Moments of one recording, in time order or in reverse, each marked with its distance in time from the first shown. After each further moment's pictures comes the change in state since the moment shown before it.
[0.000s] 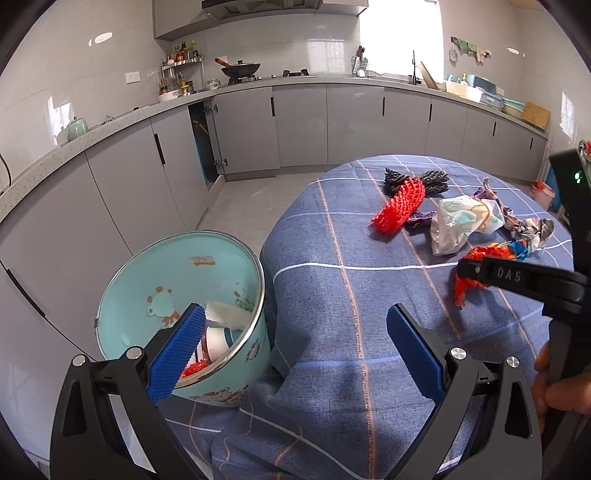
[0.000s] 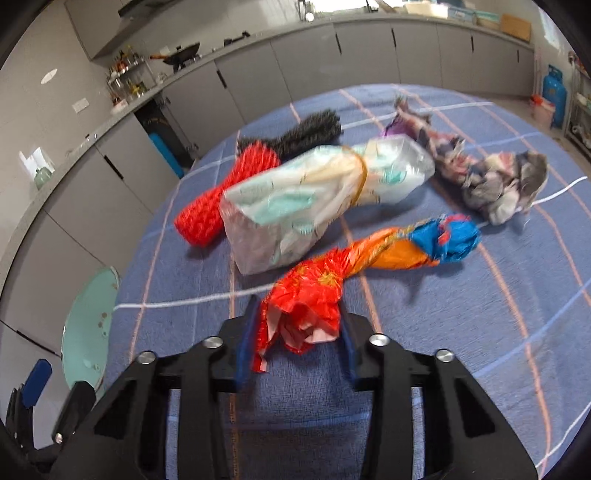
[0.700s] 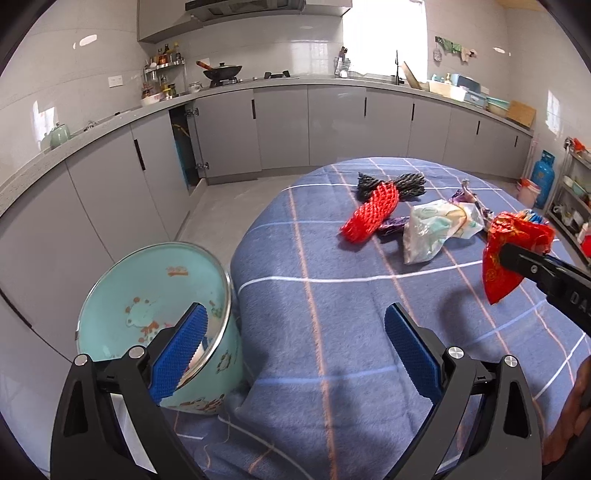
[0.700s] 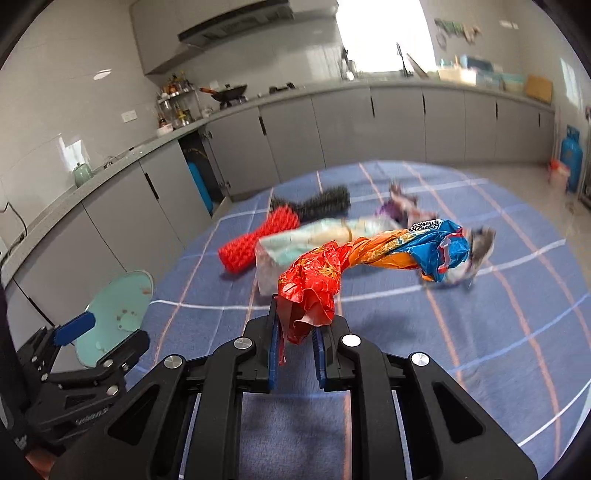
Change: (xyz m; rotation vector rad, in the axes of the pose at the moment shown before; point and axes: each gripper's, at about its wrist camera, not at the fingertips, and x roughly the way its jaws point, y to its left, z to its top) left arm 0.003 -0.022 0.013 0.025 -0.006 -0.067; right arm -0.086 -0.011 -0.020 -0.184 -0.241 0.060
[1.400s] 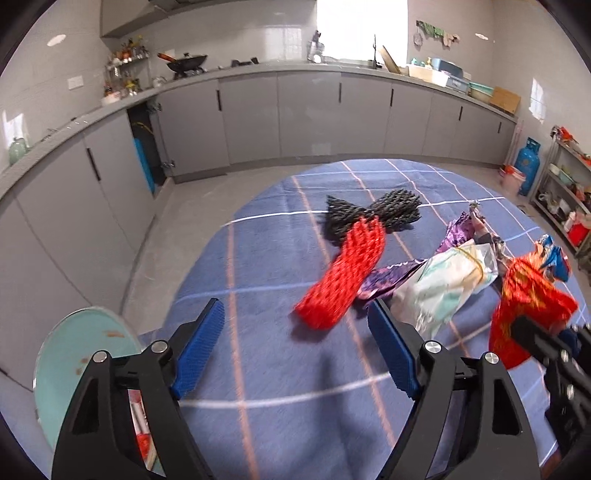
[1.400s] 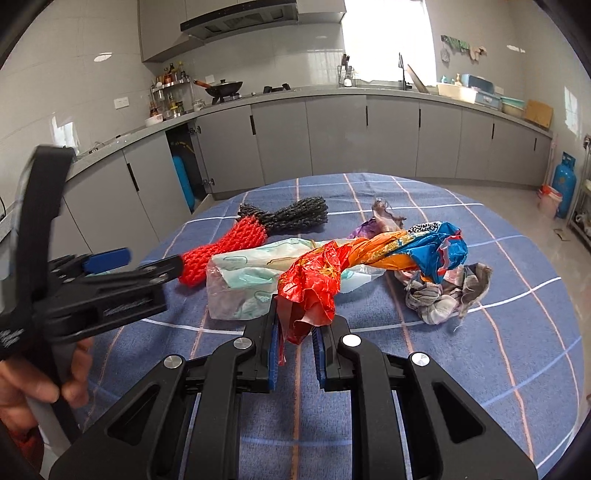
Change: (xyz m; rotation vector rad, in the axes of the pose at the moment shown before) left arm 0.099 -0.039 0.075 0.054 0.067 -0.096; right arm 0.043 -0.019 0.018 -0.064 0.003 -0.069
